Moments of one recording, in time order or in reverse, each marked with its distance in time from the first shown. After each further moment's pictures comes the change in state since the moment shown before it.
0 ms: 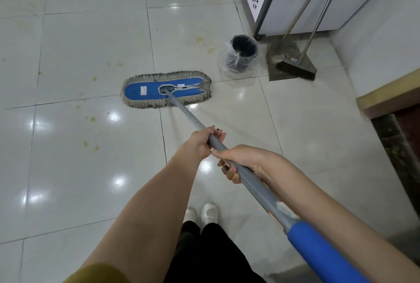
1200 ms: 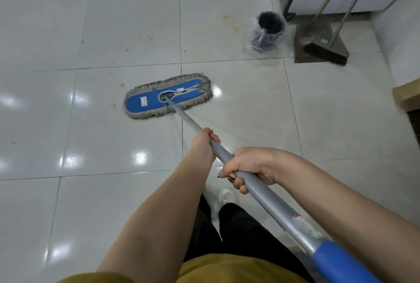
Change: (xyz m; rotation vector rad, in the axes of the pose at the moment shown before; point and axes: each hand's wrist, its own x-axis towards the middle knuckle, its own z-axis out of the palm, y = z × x) left_hand -0.065 -0.131 -0.082 -0.176 0.181 0.078; right_hand -0.059 0.139 0.010 -0.438 -0.166 0.014
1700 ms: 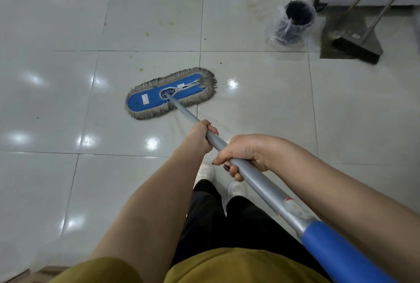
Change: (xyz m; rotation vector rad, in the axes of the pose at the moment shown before) left_hand 0.003 0.031 -0.044 0.017 0.050 0.016; right_hand 0.020 -0.031 0.036 -0.031 -0.006 0.016
